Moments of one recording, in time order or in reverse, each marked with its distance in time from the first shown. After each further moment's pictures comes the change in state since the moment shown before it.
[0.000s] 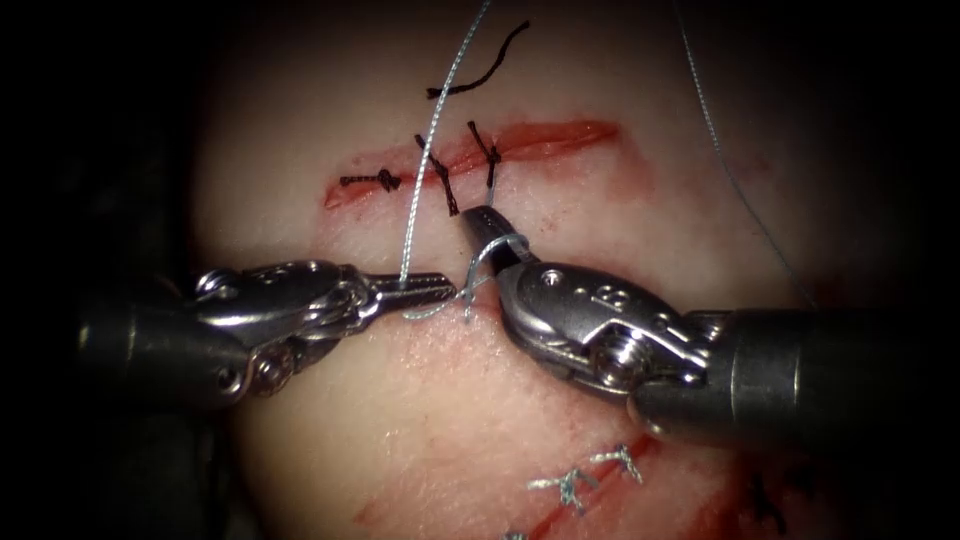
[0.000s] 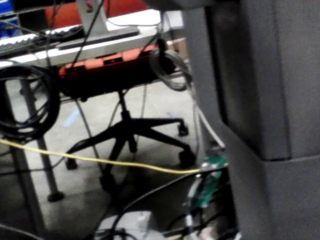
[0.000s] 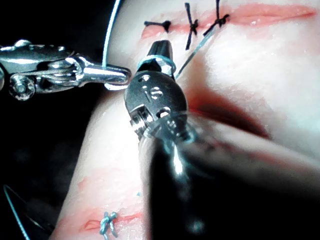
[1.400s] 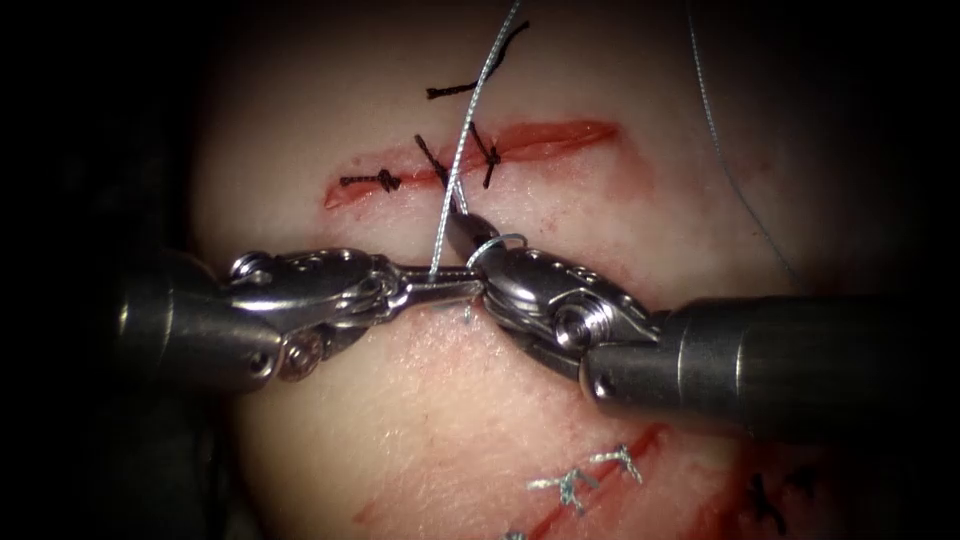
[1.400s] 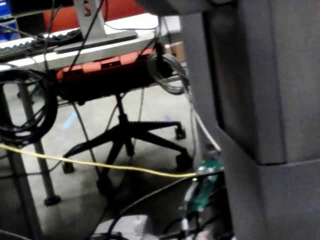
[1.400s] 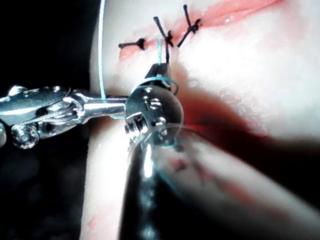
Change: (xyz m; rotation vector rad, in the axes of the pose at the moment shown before) right arm -0.002 0.001 0.003 -0.004 -0.146 0.271; left arm 0.002 -0.003 0.001 0.084 -0.093 0.104
